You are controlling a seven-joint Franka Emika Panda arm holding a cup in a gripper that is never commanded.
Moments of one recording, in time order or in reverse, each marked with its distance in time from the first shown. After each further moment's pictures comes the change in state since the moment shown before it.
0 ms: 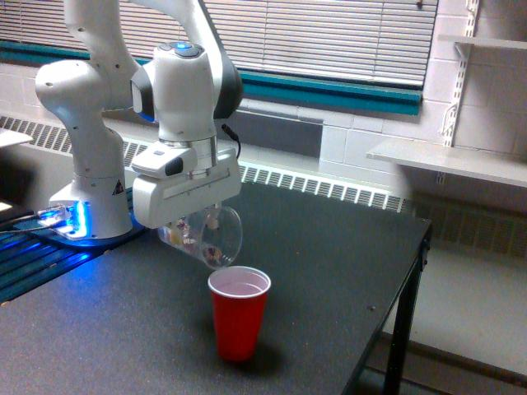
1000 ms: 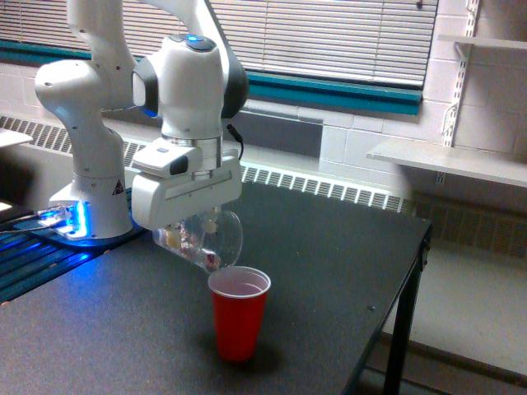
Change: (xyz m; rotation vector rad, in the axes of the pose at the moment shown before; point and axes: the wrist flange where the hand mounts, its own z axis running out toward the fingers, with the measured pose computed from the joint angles) arm 0.040 -0.011 -0.010 -0.077 -0.010 -0.054
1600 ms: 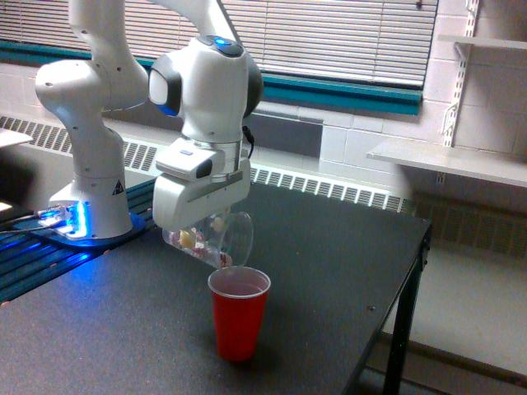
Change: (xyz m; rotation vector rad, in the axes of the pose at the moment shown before) arm 0.001 -0.024 0.000 -0.064 -0.045 -0.115
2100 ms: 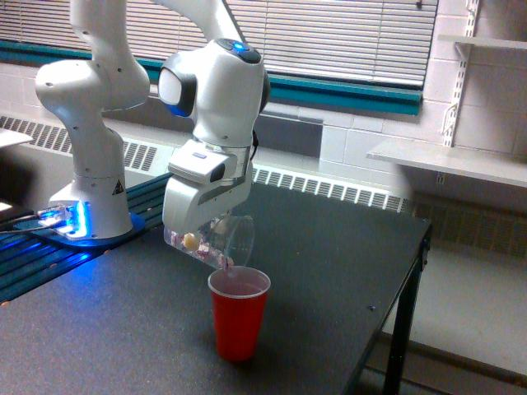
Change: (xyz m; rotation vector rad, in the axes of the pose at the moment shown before) arm 0.006 -0.009 0.002 -0.067 -0.024 -0.075
